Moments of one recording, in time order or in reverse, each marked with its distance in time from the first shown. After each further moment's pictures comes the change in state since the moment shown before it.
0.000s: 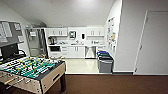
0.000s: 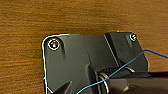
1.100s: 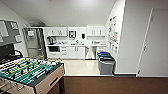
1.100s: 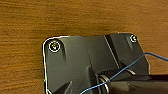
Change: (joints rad) left arm -0.009 0.000 -0.001 0.000 -0.005 0.000; right arm 0.008 0.012 -0.021 0.000 0.007 0.000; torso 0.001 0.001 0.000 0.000
